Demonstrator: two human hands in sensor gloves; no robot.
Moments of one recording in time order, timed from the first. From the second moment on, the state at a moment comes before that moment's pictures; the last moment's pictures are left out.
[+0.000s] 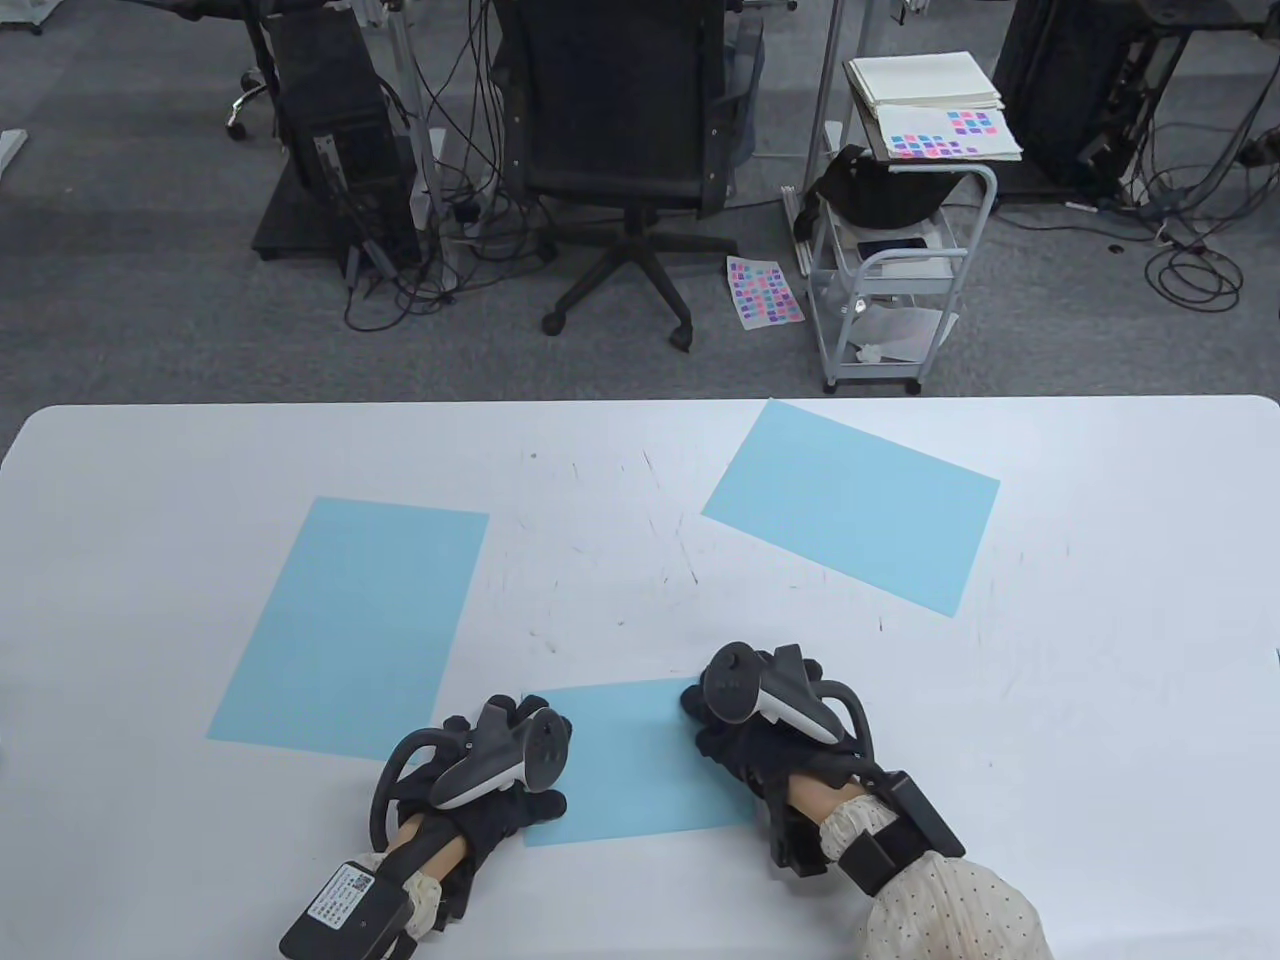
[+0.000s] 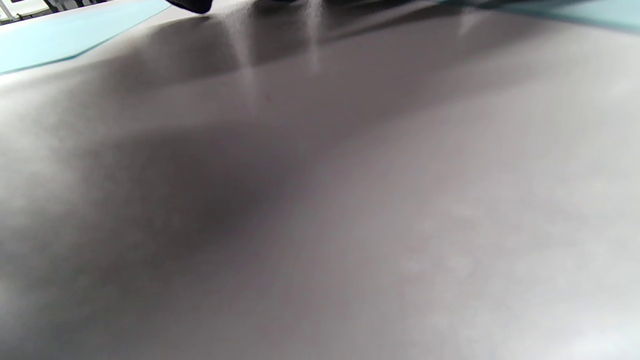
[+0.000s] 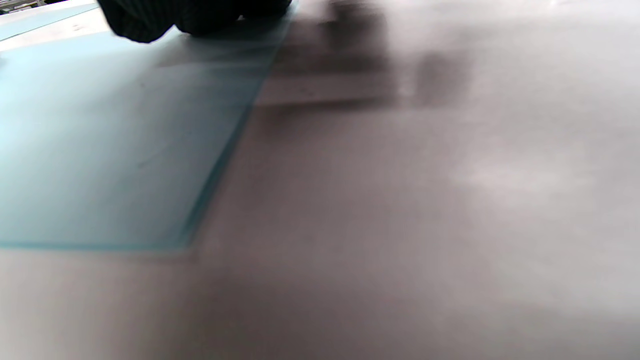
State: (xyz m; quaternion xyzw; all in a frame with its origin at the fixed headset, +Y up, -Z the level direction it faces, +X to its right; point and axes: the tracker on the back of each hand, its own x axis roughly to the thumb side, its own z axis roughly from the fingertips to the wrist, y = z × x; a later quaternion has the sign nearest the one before) left_hand -0.168 -0.783 -0.316 -0.21 -0.09 -0.09 0.97; right_hand 0.093 -0.779 -0.360 0.07 0.21 0.97 0.07
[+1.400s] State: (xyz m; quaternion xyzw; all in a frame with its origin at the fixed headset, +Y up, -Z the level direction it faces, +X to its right) left_hand -0.135 -0.755 -0.323 -0.20 -0.11 -0.13 0.97; right_hand 0.107 -0.787 -0.313 0.18 0.23 0.95 0.07
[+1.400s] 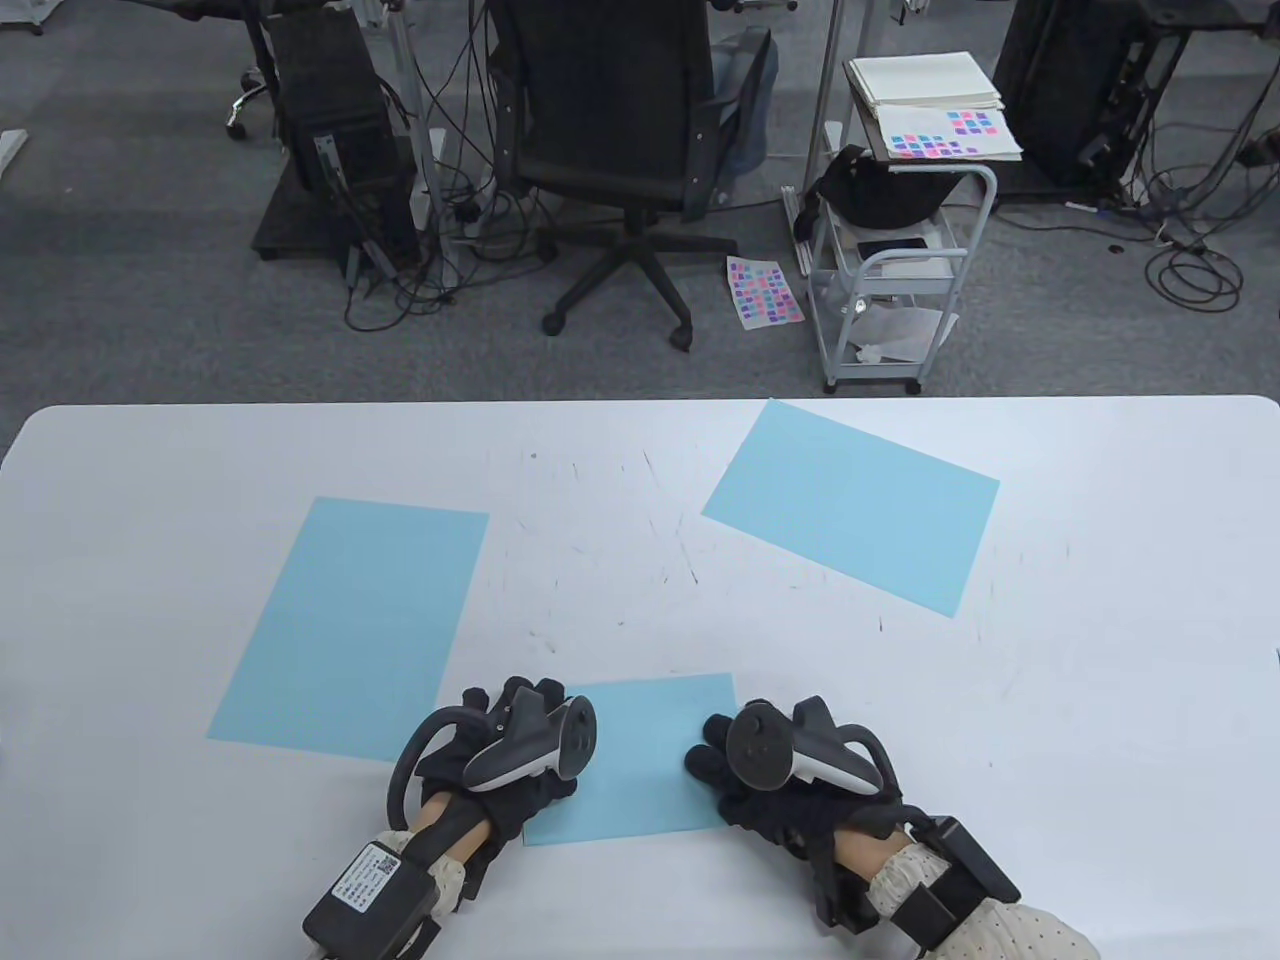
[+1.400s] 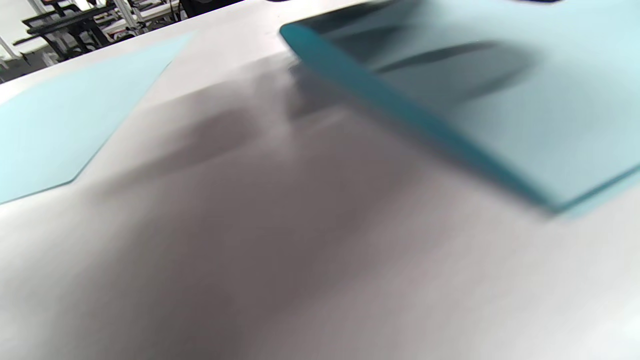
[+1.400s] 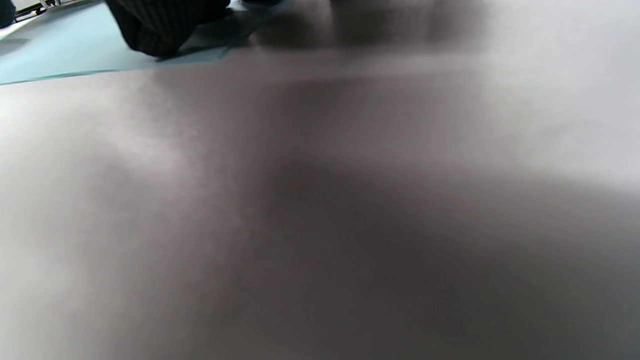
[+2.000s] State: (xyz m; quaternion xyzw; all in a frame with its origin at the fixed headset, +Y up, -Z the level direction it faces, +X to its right) left_hand -0.067 -0.767 -0.343 -0.25 -0.18 -0.08 0.95; right_hand 0.107 -0.787 -0.314 0.18 0.23 0.95 0.07
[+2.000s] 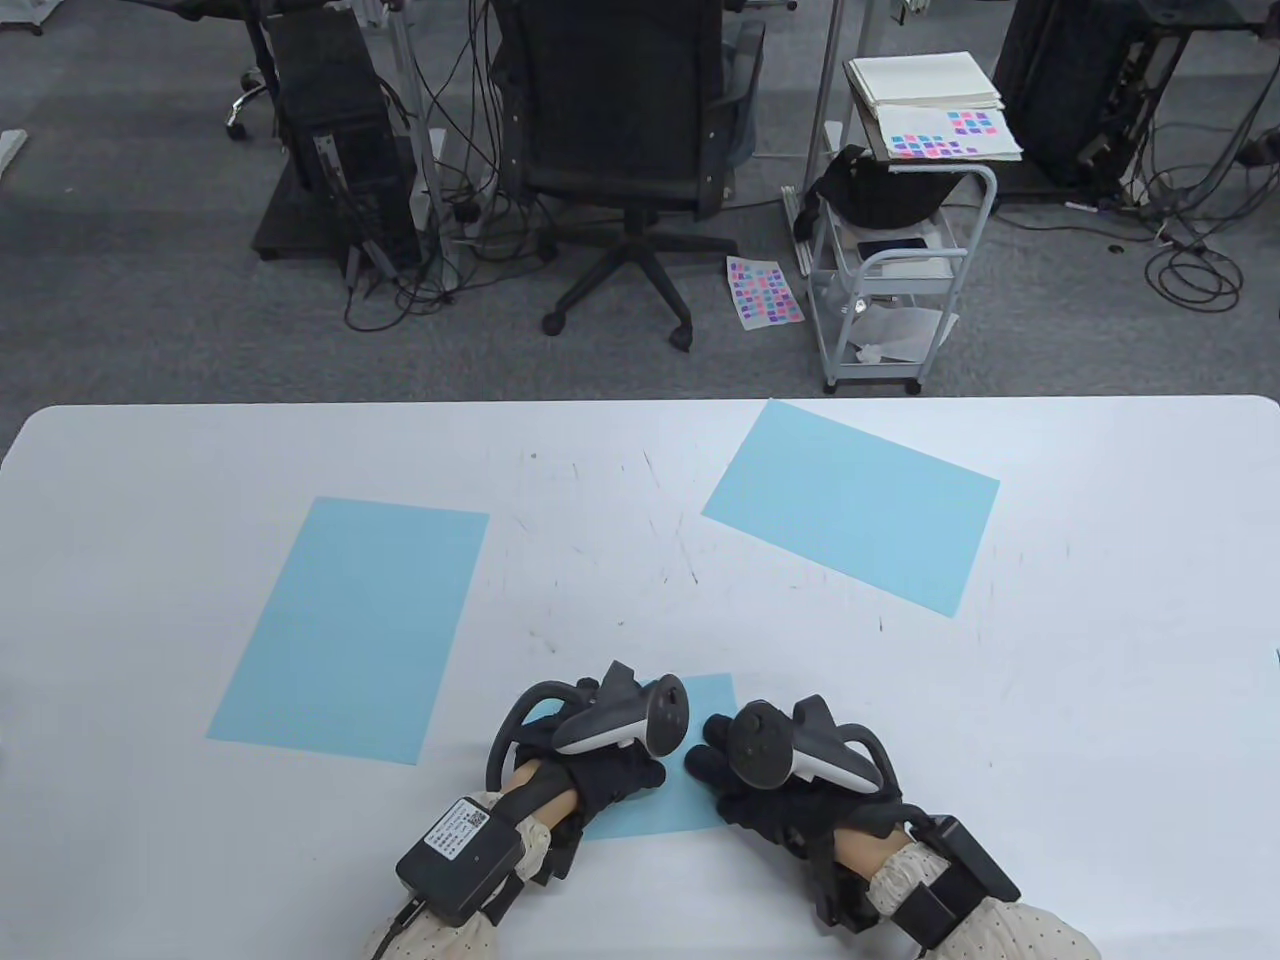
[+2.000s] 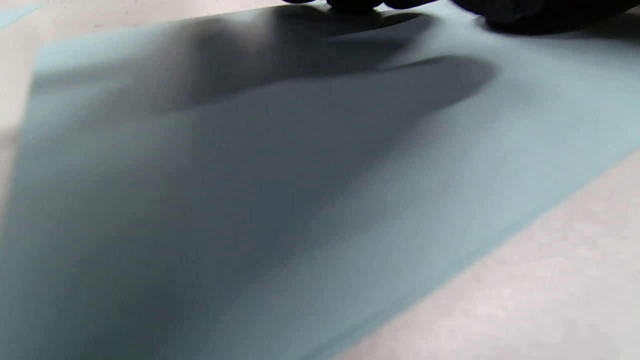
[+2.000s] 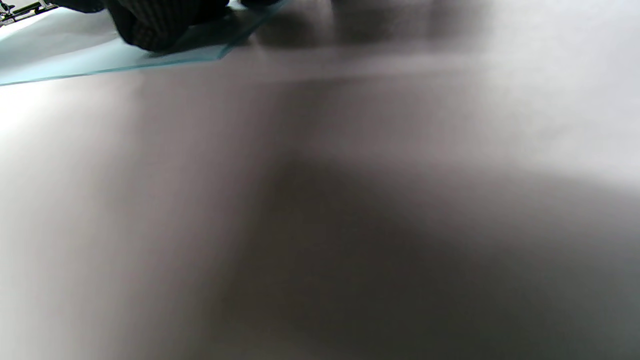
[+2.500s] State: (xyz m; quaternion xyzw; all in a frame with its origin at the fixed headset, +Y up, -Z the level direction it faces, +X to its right) left_hand -0.082 -0.771 -0.342 -0.24 -0.17 -0.09 0.95; right_hand 0.107 -0.787 -0.314 0.18 0.23 0.95 0.06
